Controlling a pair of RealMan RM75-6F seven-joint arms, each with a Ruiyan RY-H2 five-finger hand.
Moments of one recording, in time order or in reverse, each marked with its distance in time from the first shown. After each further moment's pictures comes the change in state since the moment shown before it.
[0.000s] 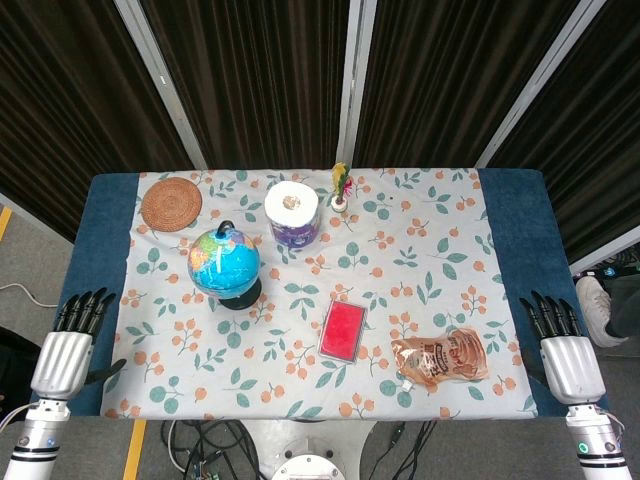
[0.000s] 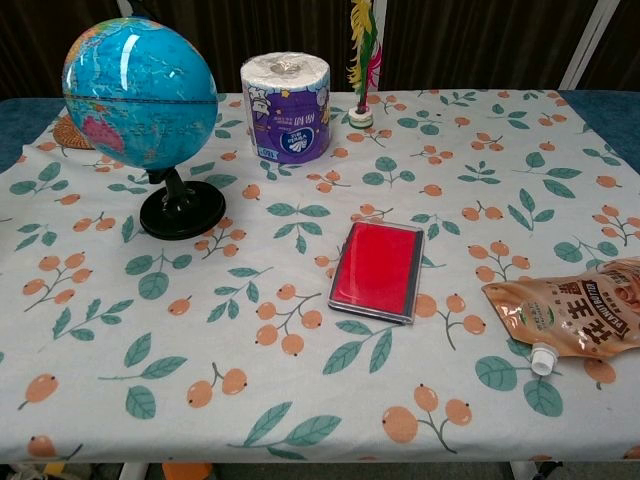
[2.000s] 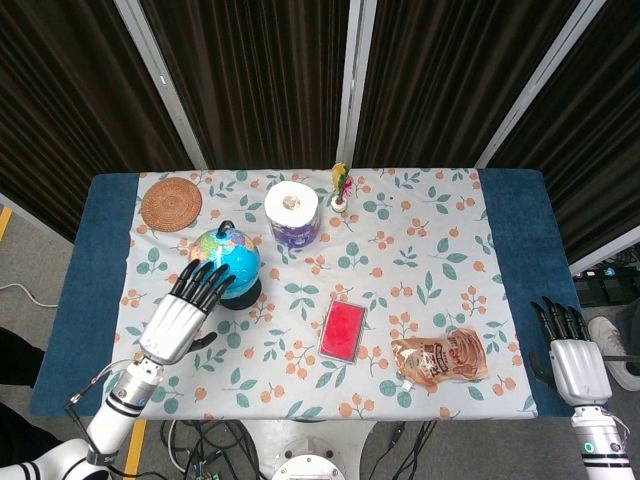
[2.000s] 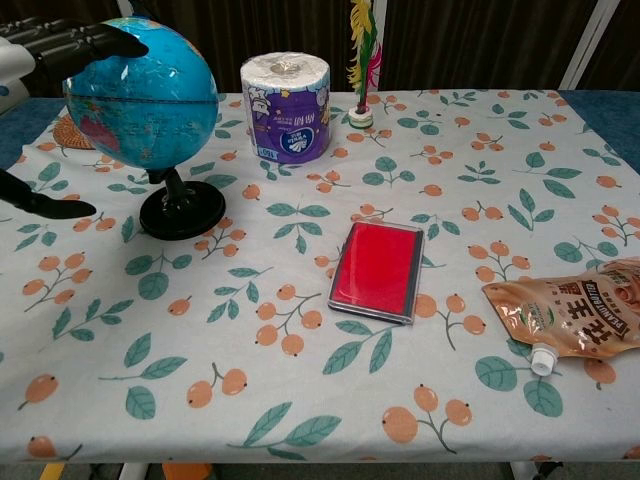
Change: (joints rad) left arm -0.284 -0.125 -0.079 -0.131 0.111 -0.172 0.320; right arm -0.009 -0.014 0.003 0.031 0.065 -0.046 0.065
